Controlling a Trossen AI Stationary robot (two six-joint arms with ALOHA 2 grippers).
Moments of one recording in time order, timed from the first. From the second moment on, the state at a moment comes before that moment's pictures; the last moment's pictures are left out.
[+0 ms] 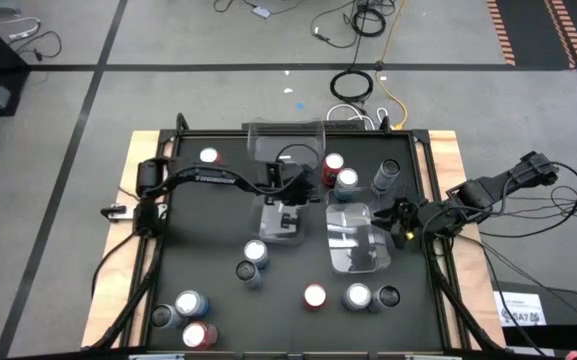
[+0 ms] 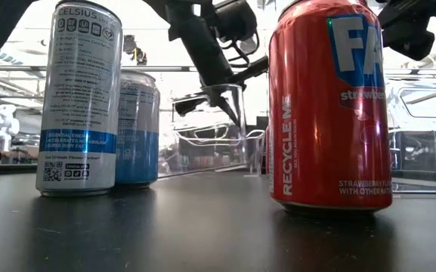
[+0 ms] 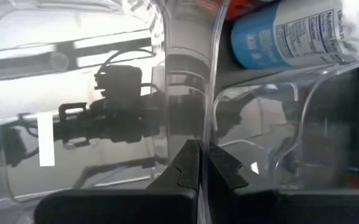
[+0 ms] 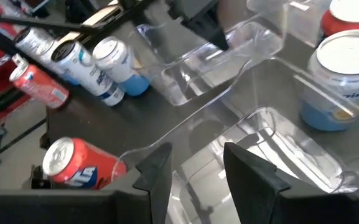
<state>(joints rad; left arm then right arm) 0.13 1.98 1.56 -0.58 -0.06 -1.32 0.45 0.73 0.77 -0.74 0.45 0.90</state>
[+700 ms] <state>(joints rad) 0.12 1.99 1.58 -0.49 -0.06 -1.33 0.45 0.73 0.77 -0.73 0.41 0.89</state>
